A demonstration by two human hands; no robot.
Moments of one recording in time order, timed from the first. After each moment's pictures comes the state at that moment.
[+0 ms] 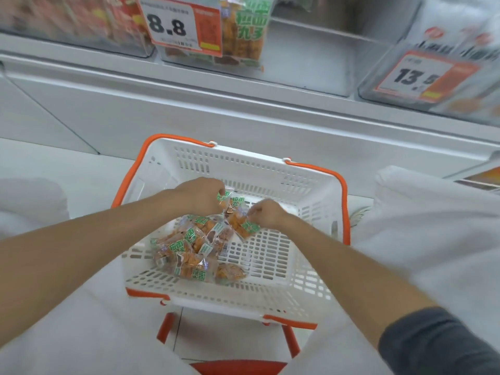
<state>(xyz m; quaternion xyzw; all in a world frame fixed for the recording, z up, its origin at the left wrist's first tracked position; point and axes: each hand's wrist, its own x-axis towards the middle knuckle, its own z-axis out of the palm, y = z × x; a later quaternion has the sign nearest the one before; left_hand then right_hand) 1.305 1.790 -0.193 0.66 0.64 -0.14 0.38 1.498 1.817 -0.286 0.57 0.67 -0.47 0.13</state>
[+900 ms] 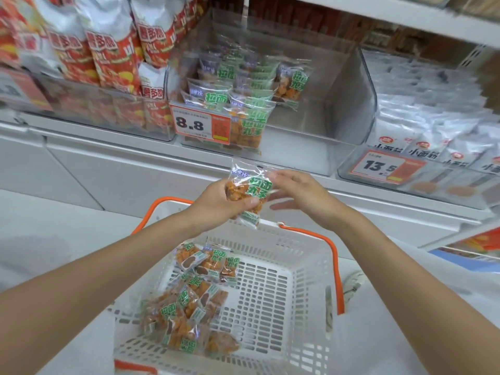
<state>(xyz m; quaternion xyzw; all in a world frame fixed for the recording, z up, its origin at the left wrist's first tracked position) 1.321 1.825 -0.102 0.51 0.57 0.39 0.52 1.508 1.886 -0.071 0.47 0.63 -0.60 -0.19</state>
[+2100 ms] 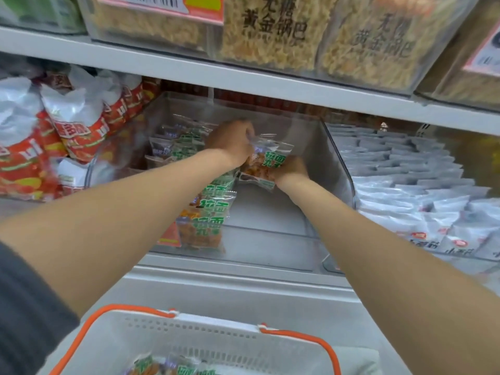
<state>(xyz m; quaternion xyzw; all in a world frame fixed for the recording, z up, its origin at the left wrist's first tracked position) 1.336 2.102 -0.005 0.67 0.67 0.29 0.09 1.478 2.134 -0.052 0.67 0.63 -0.27 -0.27</state>
